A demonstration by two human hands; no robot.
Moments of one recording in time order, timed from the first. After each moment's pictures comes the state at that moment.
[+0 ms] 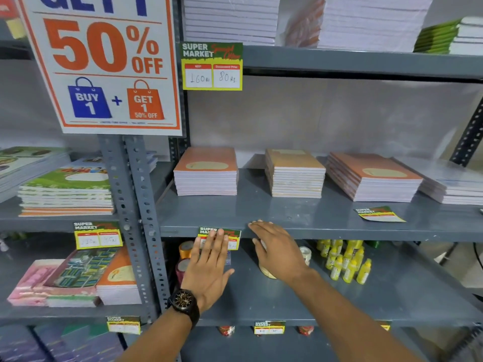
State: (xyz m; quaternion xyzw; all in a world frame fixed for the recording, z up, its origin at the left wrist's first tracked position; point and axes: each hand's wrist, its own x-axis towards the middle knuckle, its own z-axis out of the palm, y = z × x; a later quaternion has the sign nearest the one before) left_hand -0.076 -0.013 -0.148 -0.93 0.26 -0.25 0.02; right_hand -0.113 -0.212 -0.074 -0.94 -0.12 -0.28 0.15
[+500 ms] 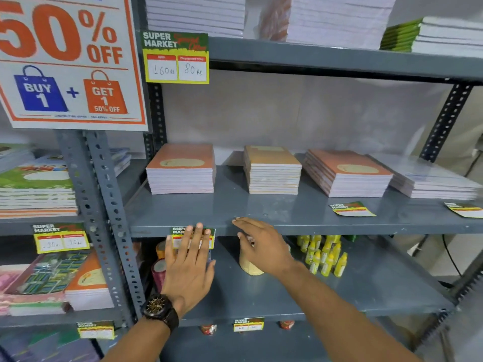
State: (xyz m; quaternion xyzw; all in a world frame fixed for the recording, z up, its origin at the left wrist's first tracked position) left_hand -0.094 -0.036 -0.134 -0.91 0.24 -0.32 -0.04; right_hand -0.122 -0.241 -0.064 -0.92 -0.14 -0.30 0.23
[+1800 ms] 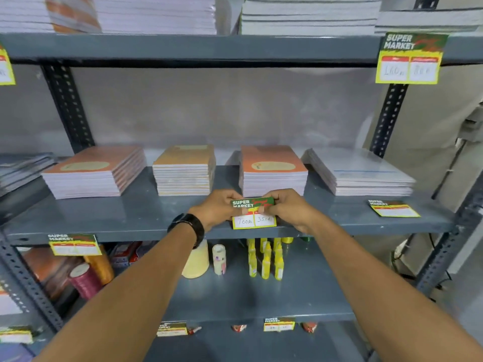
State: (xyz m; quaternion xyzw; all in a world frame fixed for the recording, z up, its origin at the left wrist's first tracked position) left_hand -0.082 -0.381 0.000 -0.81 0.20 0.12 -0.54; right_hand -0.143 -0.578 0.006 -0.81 0.01 -0.02 0.58
